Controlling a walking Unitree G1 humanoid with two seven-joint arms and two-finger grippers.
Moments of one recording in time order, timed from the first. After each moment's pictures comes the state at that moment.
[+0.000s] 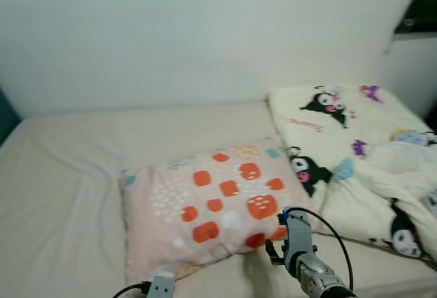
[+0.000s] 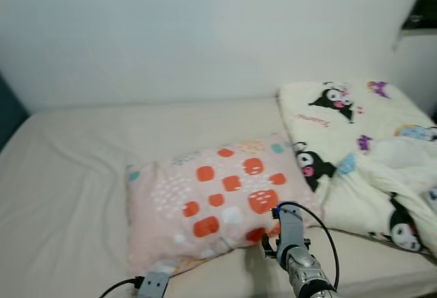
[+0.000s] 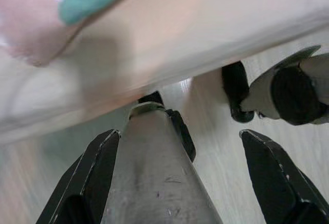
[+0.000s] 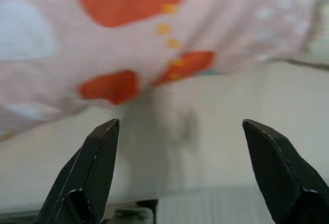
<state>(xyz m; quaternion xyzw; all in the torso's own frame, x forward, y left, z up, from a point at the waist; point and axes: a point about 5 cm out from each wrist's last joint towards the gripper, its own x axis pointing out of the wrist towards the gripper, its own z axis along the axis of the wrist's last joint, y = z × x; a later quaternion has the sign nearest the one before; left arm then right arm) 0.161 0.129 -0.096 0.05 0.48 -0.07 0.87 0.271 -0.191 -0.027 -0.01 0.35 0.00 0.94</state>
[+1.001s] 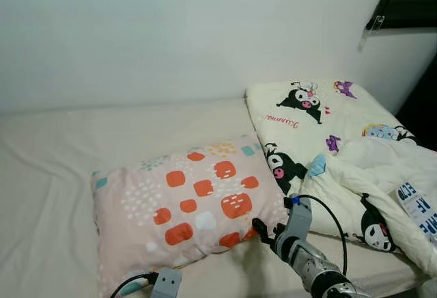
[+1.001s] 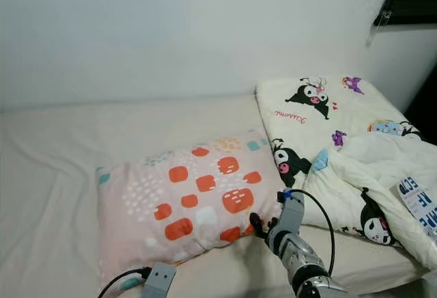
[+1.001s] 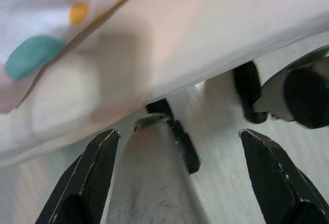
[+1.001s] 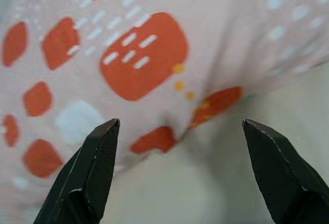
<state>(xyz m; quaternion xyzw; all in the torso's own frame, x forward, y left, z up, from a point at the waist) 0.174 0.123 -0.091 0.10 0.47 -0.07 0.87 0.295 -0.173 -0.007 0.25 0.29 0.03 0.92</state>
